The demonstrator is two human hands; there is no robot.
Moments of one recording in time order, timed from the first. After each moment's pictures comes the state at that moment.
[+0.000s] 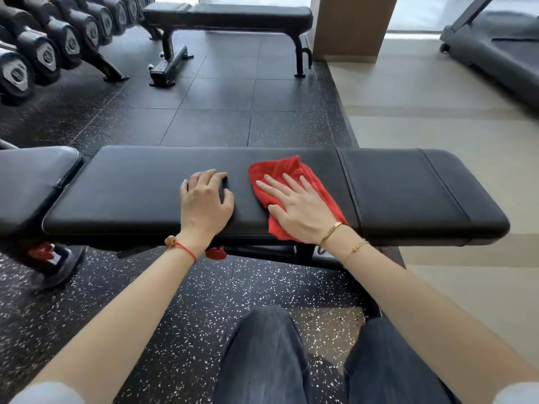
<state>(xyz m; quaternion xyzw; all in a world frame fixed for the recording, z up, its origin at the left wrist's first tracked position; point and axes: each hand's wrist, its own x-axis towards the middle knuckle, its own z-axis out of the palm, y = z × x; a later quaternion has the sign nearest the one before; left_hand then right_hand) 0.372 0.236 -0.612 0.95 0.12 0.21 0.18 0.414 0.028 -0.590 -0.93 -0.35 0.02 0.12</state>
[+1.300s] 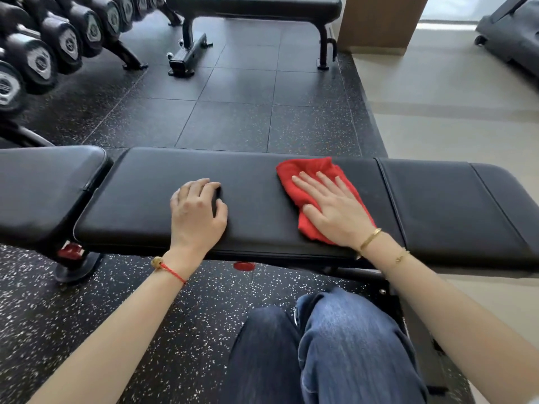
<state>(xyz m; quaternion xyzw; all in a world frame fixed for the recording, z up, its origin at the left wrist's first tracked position) 0.357 0.307 -0.614 0.95 0.15 0.24 0.14 0.450 0.048 -0.587 -0.94 -0.33 0.00 0.10</state>
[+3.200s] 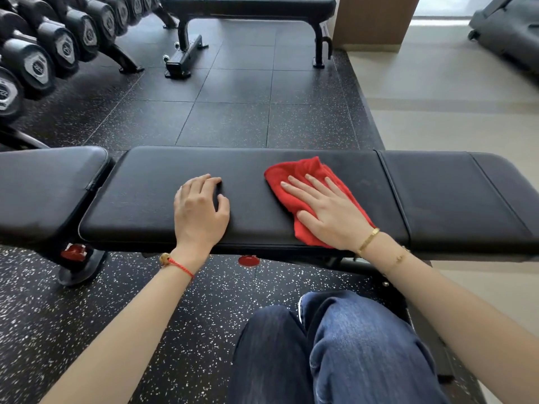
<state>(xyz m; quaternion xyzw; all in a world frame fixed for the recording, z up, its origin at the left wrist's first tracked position) 0.353 0.308 -0.614 0.95 0.16 0.23 0.17 0.421 0.056 -0.584 -0.92 -0.37 0.03 0.10</state>
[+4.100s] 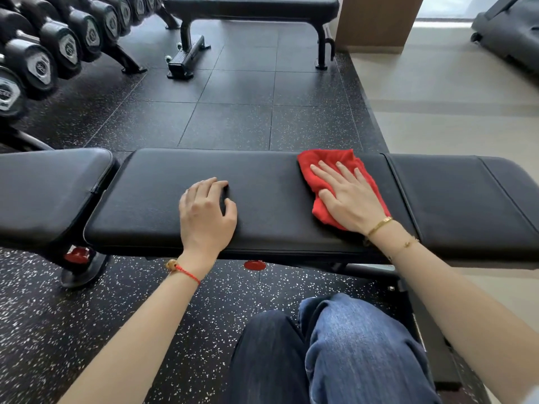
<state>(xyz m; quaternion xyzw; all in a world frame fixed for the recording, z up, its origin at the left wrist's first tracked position) 0.352 0.309 -0.614 0.94 0.16 0.23 0.17 0.461 0.054 -0.585 -0.96 -0.25 0.02 0.12</state>
